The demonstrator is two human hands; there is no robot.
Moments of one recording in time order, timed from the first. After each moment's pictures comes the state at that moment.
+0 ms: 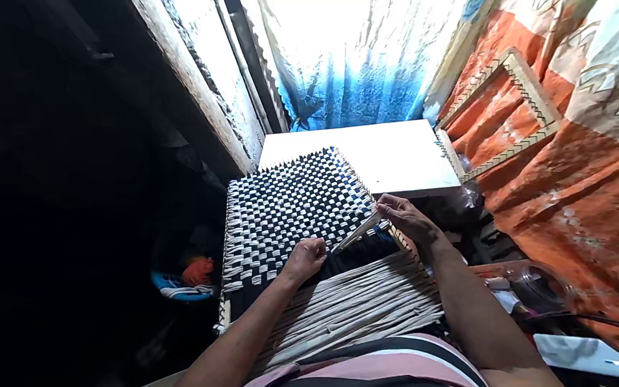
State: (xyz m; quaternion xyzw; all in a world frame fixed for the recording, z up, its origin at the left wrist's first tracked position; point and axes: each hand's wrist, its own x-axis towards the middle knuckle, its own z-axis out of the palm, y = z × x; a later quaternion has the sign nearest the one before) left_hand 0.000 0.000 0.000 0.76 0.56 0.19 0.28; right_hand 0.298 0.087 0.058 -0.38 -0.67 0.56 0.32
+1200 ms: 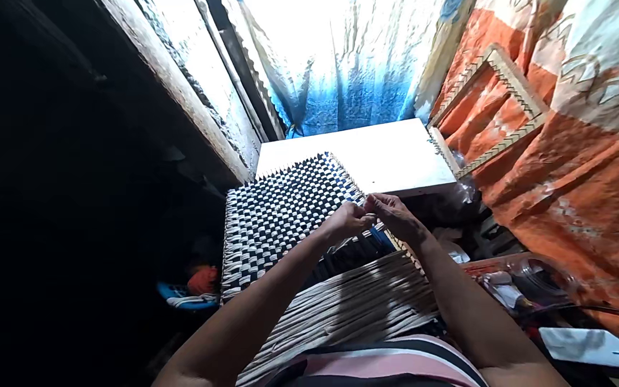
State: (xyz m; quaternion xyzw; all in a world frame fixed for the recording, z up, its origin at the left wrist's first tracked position) left_hand 0.094 0.053 0.119 0.70 0.51 0.18 0.46; right_hand 0.276 0.073 0.070 -0.33 -0.62 0.58 0.41
